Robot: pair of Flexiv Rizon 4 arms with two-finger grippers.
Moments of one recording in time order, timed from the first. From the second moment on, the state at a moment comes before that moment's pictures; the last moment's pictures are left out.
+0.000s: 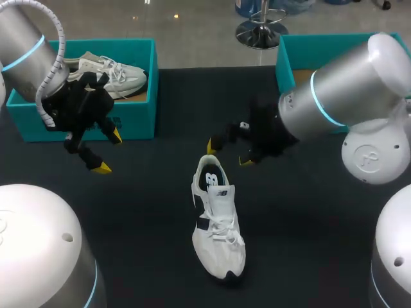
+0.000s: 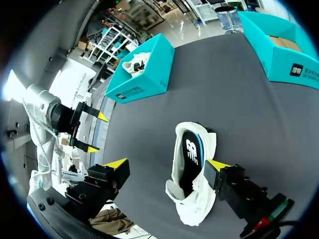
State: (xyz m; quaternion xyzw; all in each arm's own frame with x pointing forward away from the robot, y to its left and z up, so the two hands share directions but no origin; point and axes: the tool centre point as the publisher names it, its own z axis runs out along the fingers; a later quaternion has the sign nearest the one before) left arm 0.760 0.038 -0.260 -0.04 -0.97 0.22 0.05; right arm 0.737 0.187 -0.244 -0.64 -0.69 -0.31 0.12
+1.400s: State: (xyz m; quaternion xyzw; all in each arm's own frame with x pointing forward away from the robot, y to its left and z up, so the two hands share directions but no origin) left arm 0.760 0.038 -0.260 -0.04 -0.97 0.22 0.05; right arm 0.752 0.202 -0.343 -0.70 -0.71 -0.02 -0.05
